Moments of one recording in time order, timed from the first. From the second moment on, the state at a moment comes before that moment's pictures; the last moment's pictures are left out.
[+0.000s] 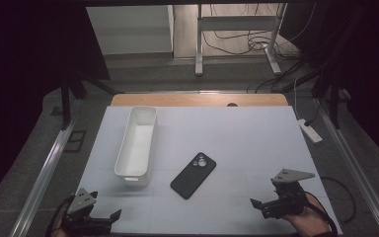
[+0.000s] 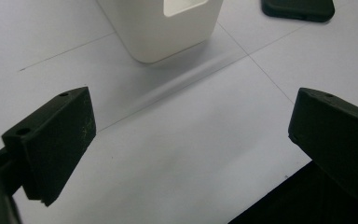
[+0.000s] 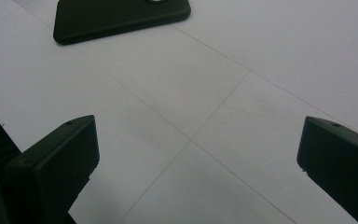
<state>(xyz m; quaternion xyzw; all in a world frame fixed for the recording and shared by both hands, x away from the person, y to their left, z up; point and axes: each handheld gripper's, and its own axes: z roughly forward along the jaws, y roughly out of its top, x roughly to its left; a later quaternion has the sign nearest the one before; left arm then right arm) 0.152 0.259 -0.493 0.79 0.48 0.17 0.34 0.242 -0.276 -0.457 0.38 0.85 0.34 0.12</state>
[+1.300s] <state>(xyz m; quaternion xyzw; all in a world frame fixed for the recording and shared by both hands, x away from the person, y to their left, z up) 0.152 0.258 -0.493 0.79 0.48 0.17 0.34 0.281 -0.223 -0.461 0.35 0.87 0.33 0.09</state>
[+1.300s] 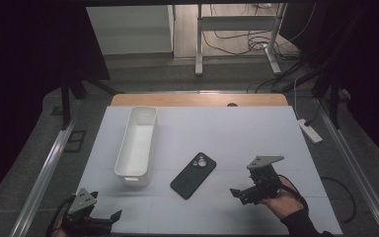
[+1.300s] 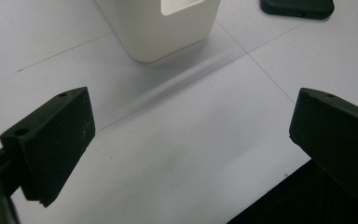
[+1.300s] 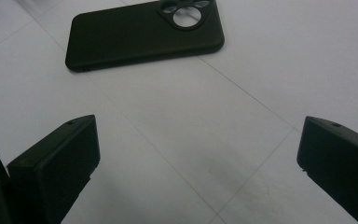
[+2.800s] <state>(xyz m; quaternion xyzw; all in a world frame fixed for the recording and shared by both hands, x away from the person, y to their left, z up) 0.152 0.259 -0.493 0.79 0.48 0.17 0.34 0.308 -0.164 -0.467 0.30 0.90 0.32 0.06</state>
